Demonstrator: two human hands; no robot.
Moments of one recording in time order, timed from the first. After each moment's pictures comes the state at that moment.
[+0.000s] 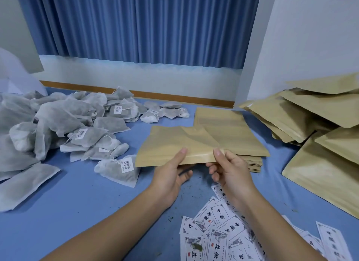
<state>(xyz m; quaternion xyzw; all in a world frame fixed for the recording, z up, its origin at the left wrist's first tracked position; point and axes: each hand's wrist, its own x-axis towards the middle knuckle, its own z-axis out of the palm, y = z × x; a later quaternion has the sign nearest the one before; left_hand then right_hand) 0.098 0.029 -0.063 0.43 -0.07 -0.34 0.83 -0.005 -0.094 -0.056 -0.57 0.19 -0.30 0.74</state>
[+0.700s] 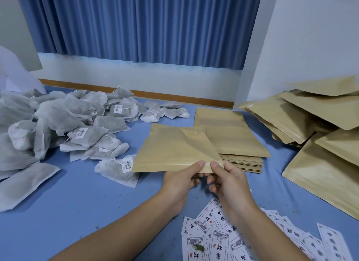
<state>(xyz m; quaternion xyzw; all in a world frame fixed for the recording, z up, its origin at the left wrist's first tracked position) 0.076 0.023 -0.067 0.50 -0.09 -0.35 0.79 -0.012 -0.069 -0.068 -0.55 0.24 -0.29 0.75</state>
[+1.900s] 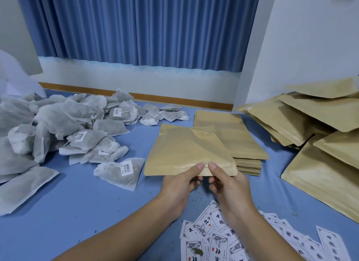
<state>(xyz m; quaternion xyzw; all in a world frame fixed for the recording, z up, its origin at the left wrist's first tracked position) 0.074 0.027 -0.063 0.47 -0.09 -0.36 0.80 -0.015 -0.067 -0.065 -0.46 0.24 -0.33 0.79</state>
